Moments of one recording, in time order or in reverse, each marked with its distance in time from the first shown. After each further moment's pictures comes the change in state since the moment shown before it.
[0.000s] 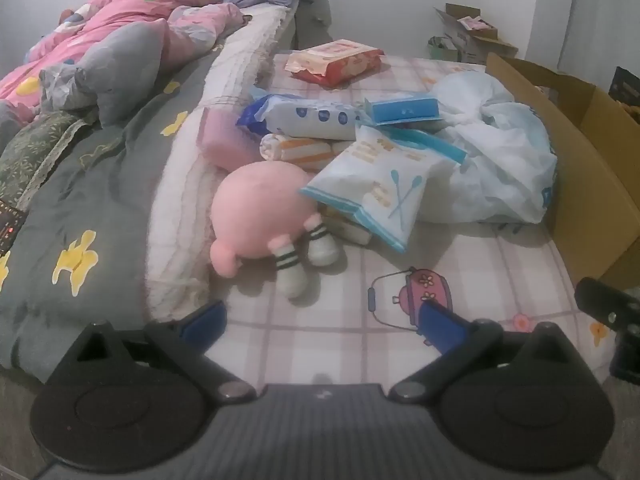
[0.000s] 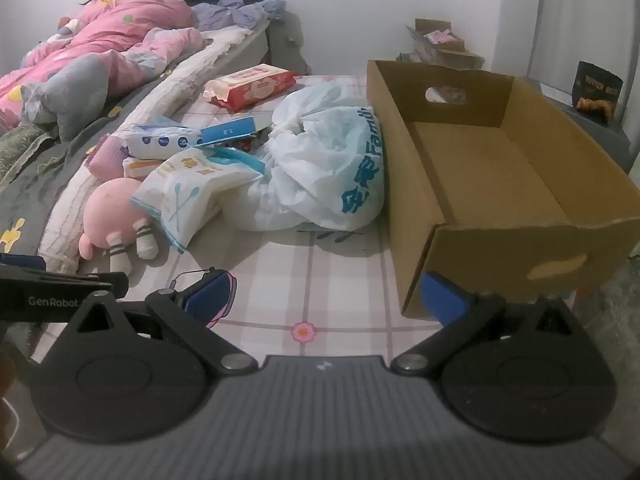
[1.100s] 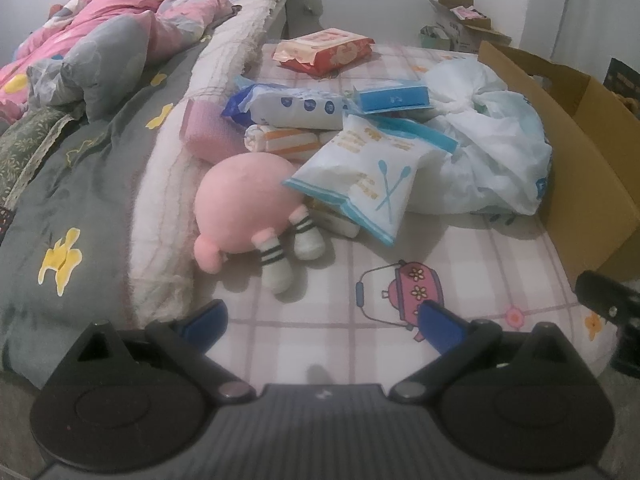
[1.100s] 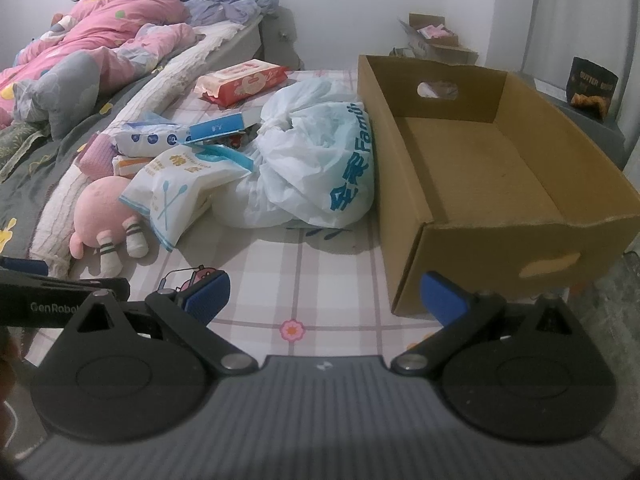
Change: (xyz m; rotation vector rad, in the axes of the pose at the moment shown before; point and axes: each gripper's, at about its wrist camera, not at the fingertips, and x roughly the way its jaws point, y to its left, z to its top) left arm 0.009 -0.007 0.002 0.002 0.041 -0.035; right arm 0.004 -0.003 0.002 0.003 0.013 -0.016
